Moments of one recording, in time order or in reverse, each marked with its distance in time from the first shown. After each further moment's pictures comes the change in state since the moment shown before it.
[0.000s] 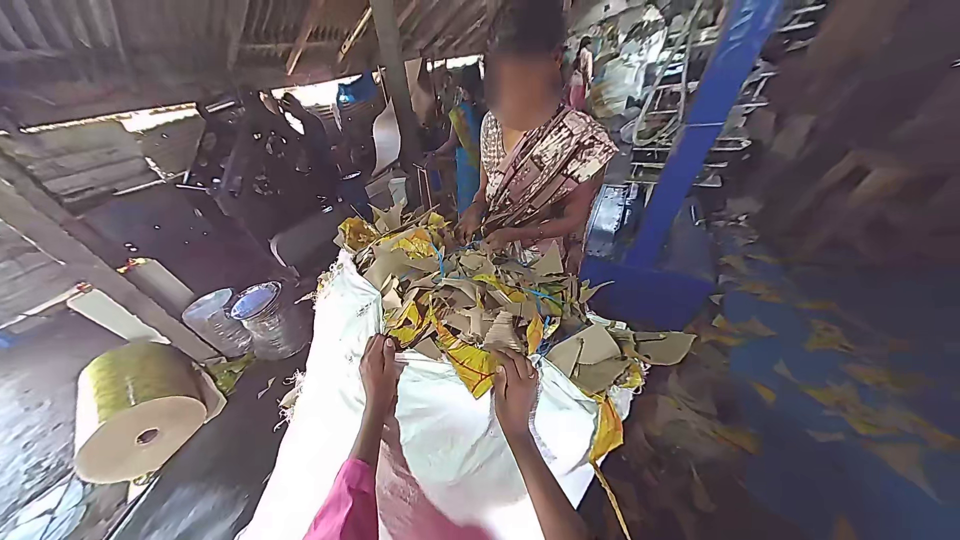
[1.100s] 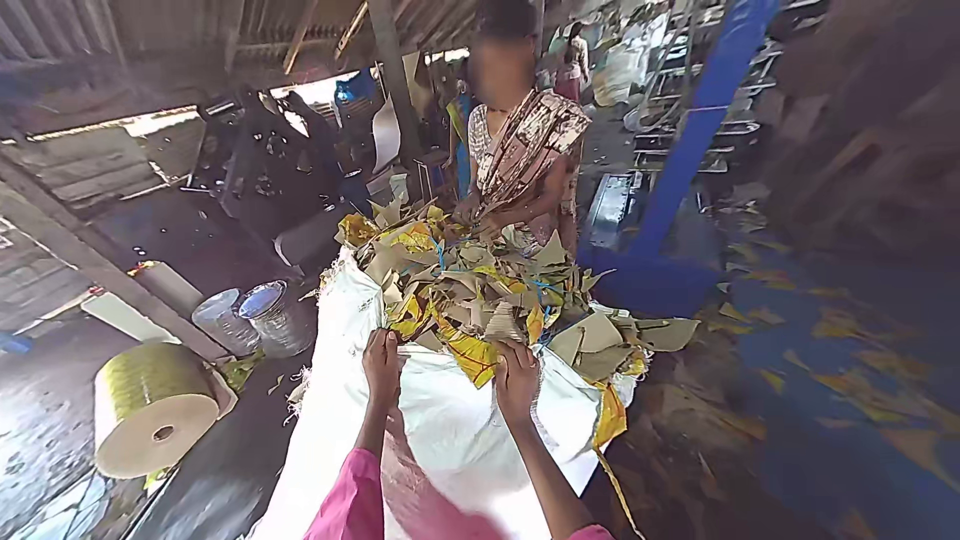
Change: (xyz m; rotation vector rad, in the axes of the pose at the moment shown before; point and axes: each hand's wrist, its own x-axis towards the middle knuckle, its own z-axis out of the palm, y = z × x) left_hand -0.002 -0.002 -0.004 -0.008 0.004 0.011; right_hand 0.000 -0.008 -0.004 0.034 -0.018 0.017
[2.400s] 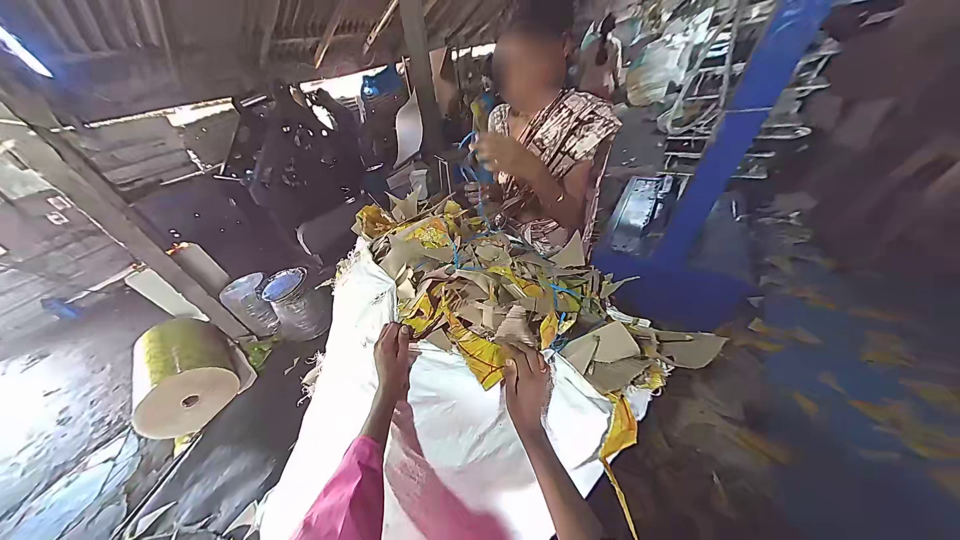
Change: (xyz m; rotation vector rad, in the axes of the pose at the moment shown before) left_hand -0.016 0.010 -0.013 -0.011 0.012 0.026; right_hand -0.013 -0.009 -0.019 0.032 -0.050 -0.024
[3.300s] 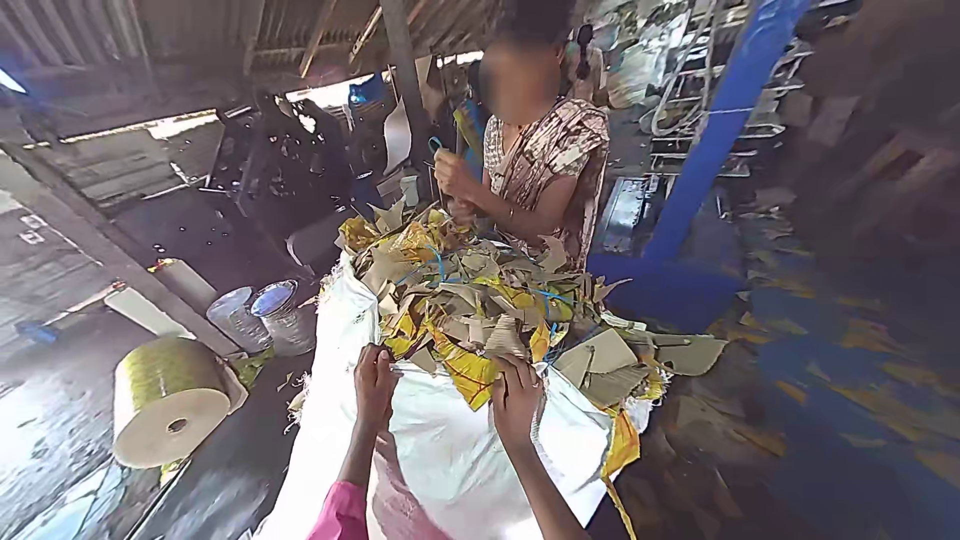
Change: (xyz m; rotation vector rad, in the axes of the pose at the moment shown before) left_hand -0.001 -0.017 -0.022 -0.082 -0.006 -0.010; right_hand 0.001 -0.020 0.020 -0.025 0.106 0.017
